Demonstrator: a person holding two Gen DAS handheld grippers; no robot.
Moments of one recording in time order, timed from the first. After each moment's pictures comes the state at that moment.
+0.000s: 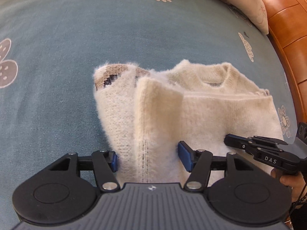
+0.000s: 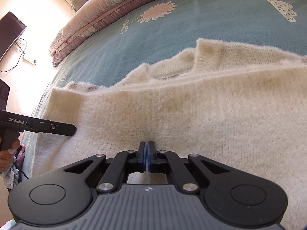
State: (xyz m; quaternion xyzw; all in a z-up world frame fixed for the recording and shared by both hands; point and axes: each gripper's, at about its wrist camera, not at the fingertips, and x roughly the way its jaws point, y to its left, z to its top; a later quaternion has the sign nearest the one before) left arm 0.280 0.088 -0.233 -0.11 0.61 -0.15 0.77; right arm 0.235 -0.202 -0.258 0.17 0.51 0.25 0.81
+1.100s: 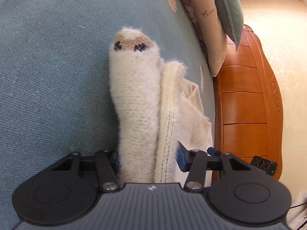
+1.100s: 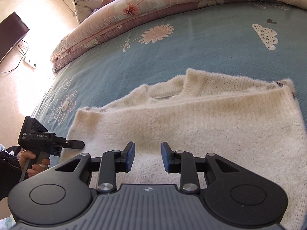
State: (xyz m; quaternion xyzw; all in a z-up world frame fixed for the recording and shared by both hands) left arm 0.256 0.163 -0.324 -0.42 0.54 -0.29 0.67; right arm 0.212 -0.232 -0.210 0.15 0.48 0.23 0.83
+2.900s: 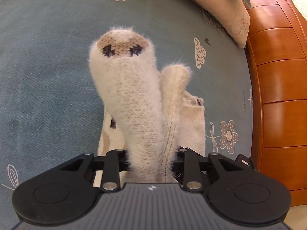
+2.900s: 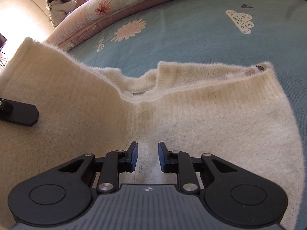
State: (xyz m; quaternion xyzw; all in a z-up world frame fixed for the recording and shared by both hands) left arm 0.271 -0.053 -0.126 -0.22 0.64 -0.14 0.72; right arm 0.216 -0.259 -0.215 0.18 0.50 0.16 0.83
